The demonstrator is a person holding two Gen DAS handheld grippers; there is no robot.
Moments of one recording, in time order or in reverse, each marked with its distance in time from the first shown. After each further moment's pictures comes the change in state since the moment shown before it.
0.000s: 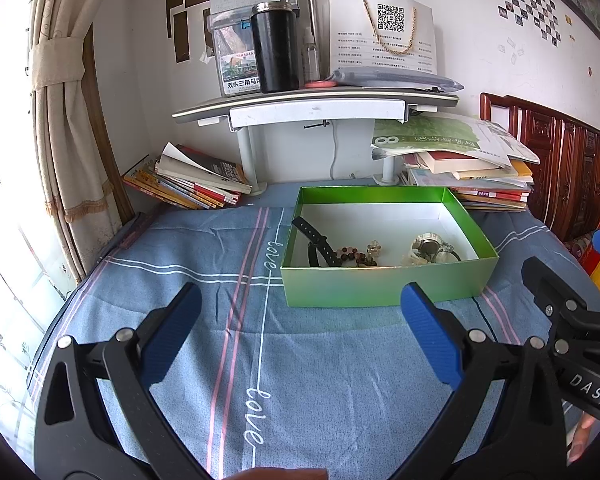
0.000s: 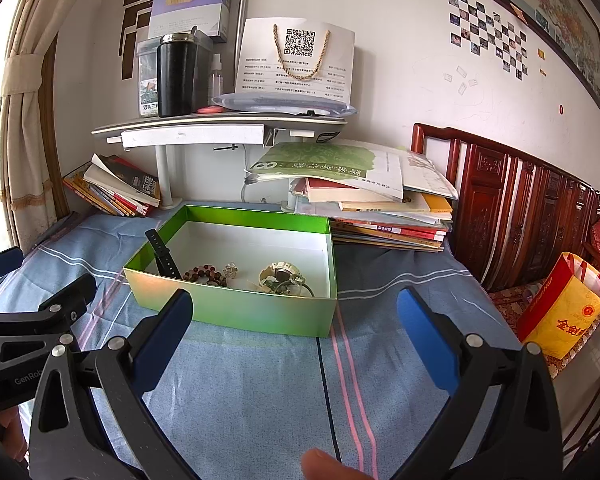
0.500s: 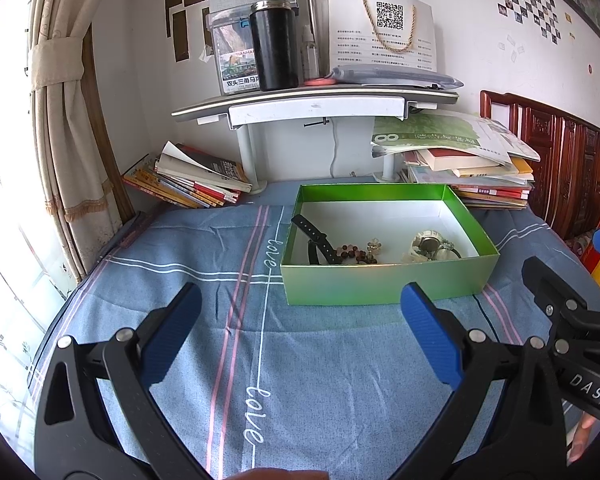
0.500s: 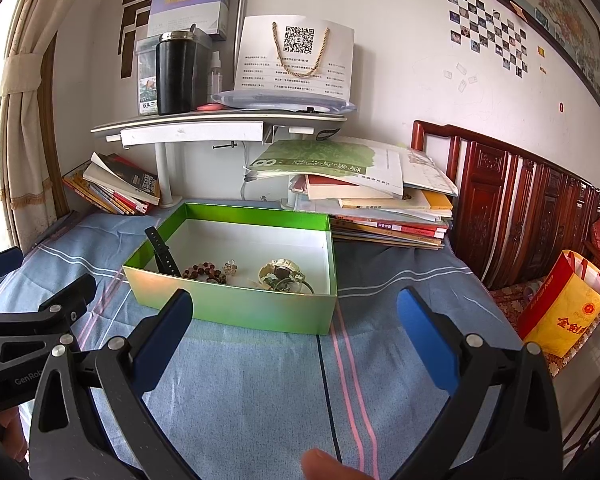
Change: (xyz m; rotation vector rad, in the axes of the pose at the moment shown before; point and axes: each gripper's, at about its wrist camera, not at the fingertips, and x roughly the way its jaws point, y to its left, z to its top) left arm 0.002 0.003 -0.002 0.008 0.006 -0.006; right arm 0.001 -0.002 -0.001 -0.001 0.003 -0.001
